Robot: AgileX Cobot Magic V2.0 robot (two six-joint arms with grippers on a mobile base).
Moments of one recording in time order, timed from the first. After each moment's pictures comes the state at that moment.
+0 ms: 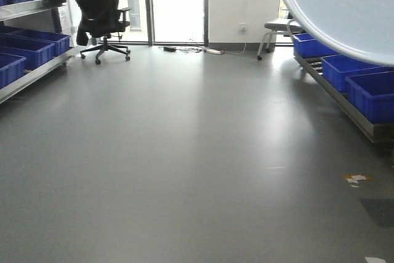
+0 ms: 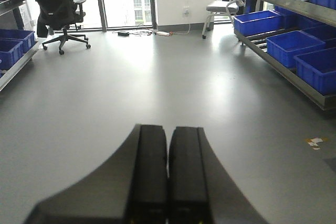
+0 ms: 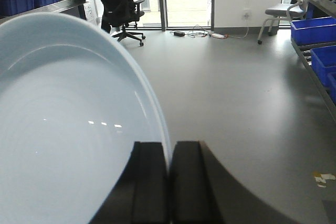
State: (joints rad) left arm -0.19 0.53 -0.43 -0.18 0.06 0.25; right arm 0.12 0.51 -0.36 0.25 -0.04 -0.14
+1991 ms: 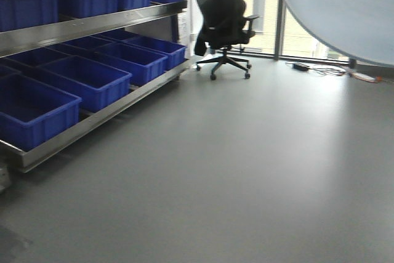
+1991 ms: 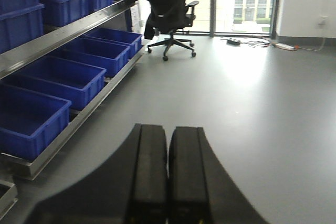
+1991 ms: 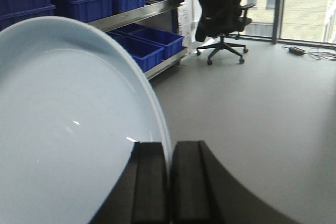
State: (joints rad) left arm -0.19 0.53 -0.43 -0.18 0.06 0.25; right arm 0.12 0.51 -0.36 0.25 -0.04 -0.14
